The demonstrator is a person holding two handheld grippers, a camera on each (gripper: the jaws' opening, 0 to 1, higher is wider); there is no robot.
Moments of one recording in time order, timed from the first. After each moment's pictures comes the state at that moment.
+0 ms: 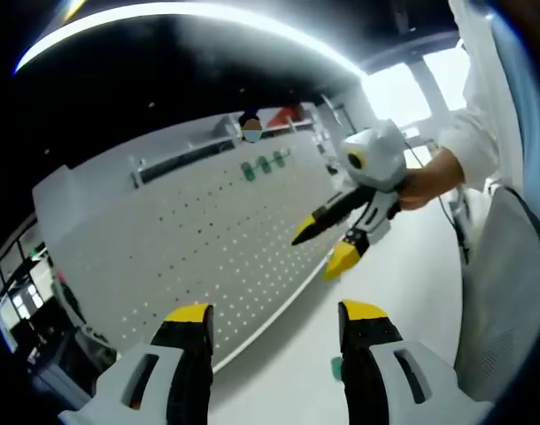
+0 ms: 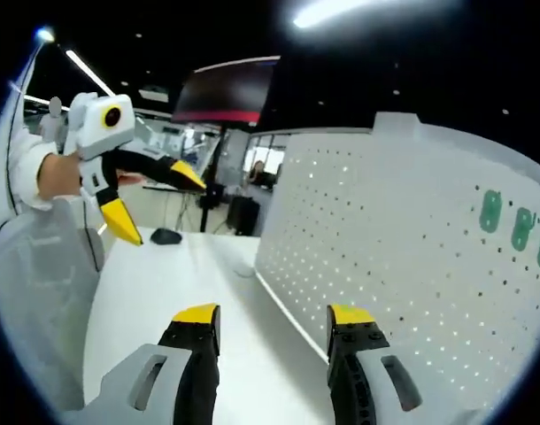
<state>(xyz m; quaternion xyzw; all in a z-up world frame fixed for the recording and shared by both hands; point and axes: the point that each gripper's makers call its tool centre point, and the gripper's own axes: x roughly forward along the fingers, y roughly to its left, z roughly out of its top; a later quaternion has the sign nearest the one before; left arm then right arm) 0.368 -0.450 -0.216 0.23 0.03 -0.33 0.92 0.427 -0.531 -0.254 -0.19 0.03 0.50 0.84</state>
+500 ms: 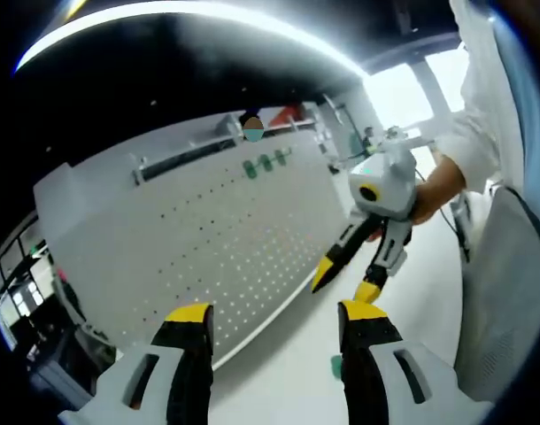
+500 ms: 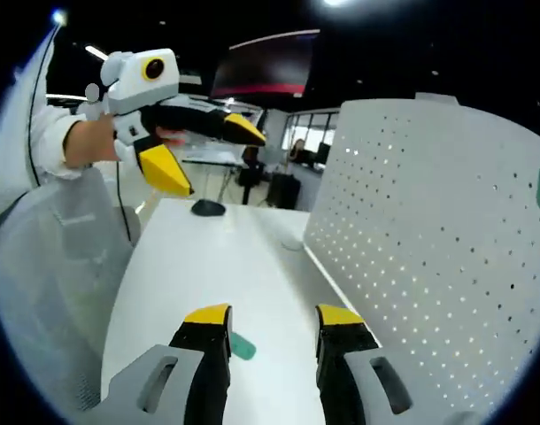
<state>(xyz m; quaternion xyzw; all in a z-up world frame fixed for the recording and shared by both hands) 0.369 -0.448 -0.218 0.23 0.03 -0.33 0.92 0.397 -0.507 -0.311 -0.22 0.09 0.57 0.79</state>
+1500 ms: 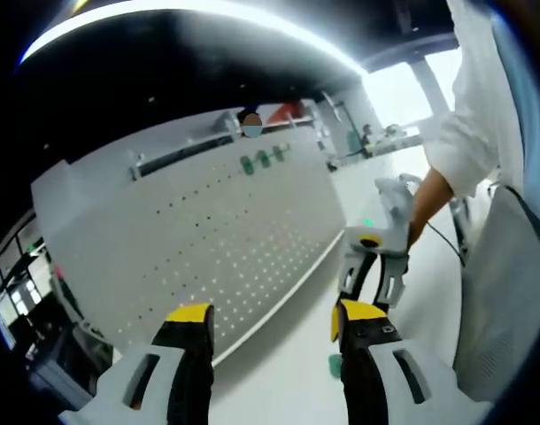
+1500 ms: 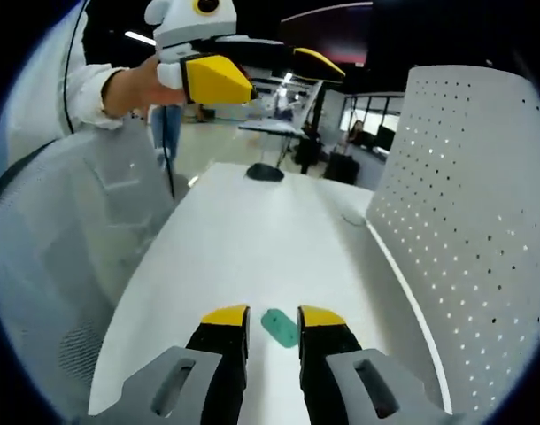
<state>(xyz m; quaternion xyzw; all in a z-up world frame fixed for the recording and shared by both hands) 0.372 -0.452 -0.223 0.23 0.04 -0.33 0.91 0.373 -0.487 -0.370 -0.27 0.12 0.67 0.68</state>
